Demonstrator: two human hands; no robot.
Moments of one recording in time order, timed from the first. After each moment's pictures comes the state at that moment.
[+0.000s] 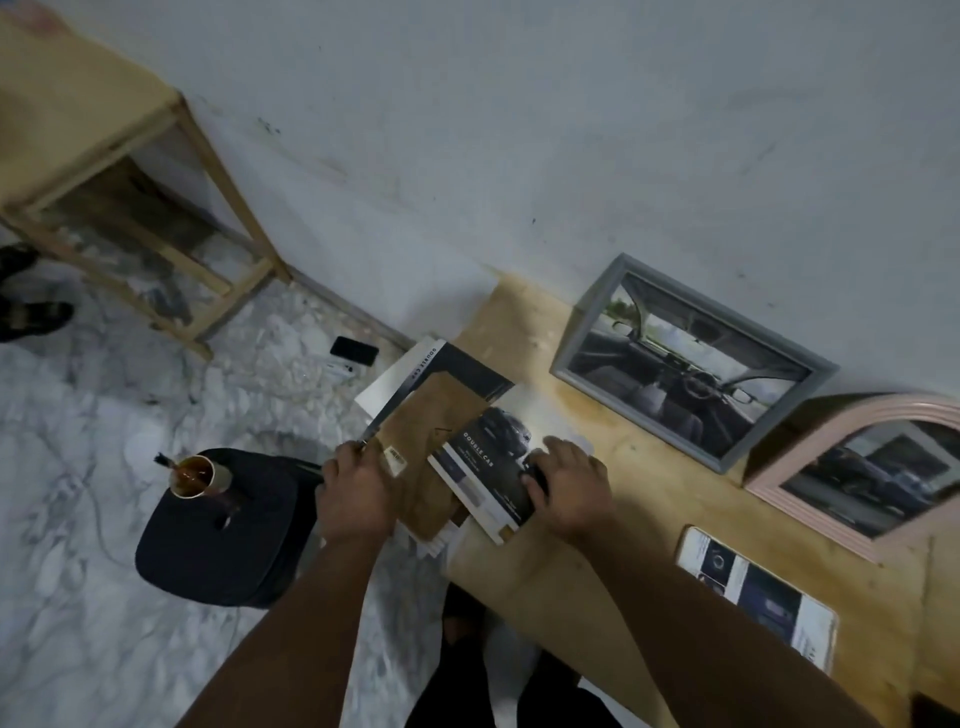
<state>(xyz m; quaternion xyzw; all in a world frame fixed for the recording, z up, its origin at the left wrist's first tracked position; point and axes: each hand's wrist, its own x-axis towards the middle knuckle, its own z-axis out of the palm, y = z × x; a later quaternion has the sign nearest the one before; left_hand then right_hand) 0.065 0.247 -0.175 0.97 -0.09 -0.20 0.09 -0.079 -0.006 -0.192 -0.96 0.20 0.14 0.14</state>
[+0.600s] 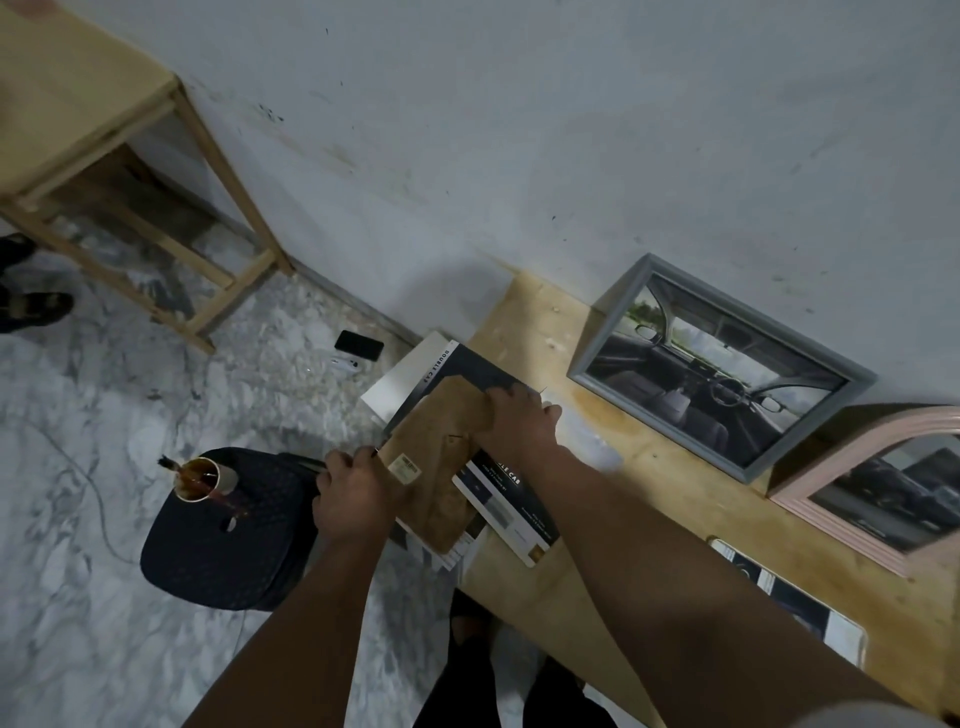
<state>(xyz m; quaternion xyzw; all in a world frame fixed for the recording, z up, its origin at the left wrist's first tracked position) 0.089 0.251 -0.175 0.96 -0.02 -0.24 0.13 0.065 0.027 -0.175 -0.92 0.26 0.23 0.19</state>
